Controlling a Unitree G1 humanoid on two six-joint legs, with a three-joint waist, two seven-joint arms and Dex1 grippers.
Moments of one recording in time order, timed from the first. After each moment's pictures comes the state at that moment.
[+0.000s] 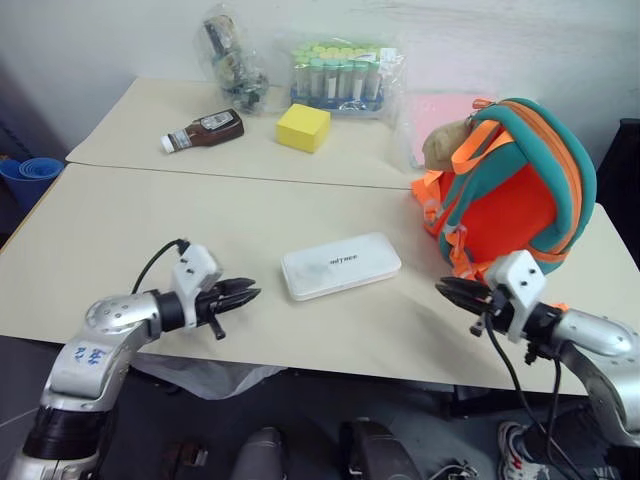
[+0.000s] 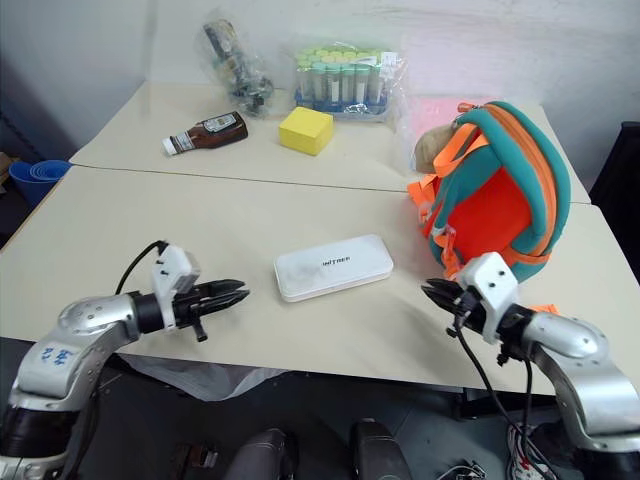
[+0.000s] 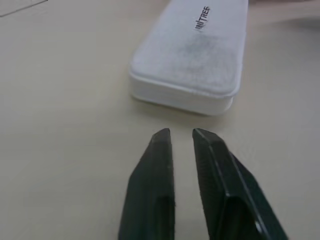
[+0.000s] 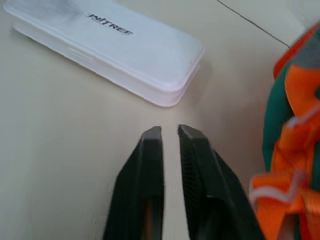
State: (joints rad) left arm -0.25 0.69 0.02 -0.21 -0.38 0.53 -0.79; right arm -0.14 -0.73 -0.11 -0.31 0.37 0.43 0.78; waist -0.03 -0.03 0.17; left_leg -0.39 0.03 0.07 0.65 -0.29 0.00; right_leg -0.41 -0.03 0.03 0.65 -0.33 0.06
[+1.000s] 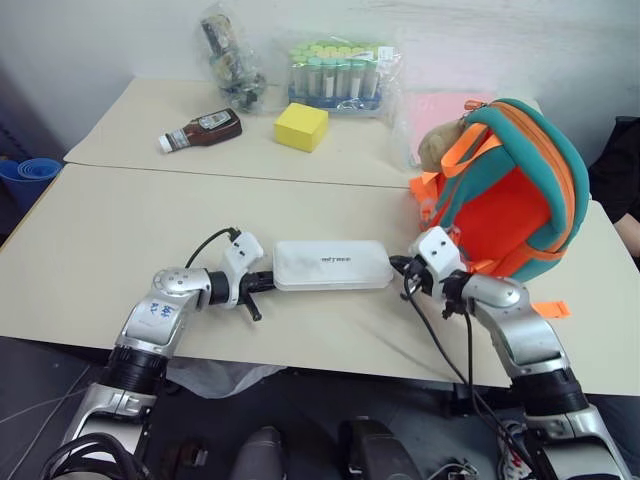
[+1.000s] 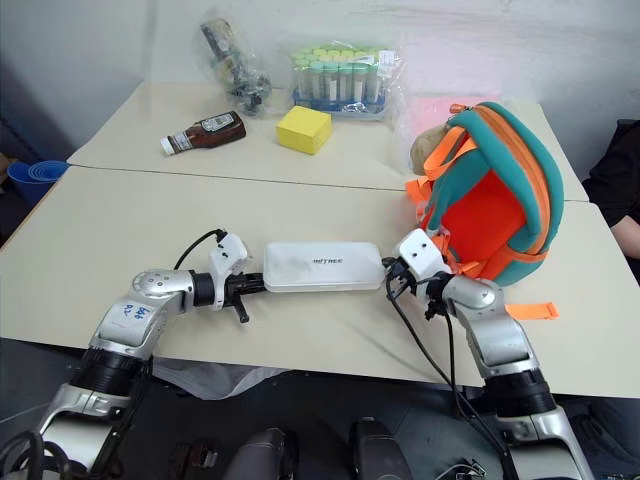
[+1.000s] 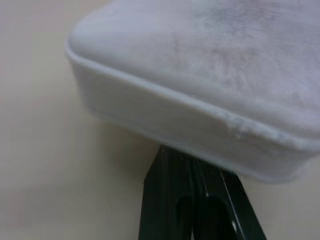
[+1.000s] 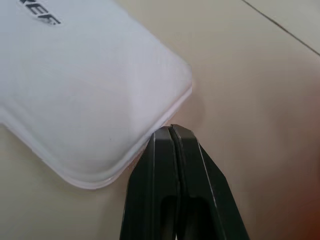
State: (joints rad) left arm -0.53 0.55 -0.15 0.17 -0.19 0.44 -0.83; right arm -0.35 -0.50 0.09 -0.13 0.13 0.48 0.65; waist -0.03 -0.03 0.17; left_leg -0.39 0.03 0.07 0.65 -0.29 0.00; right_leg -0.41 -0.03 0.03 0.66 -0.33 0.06
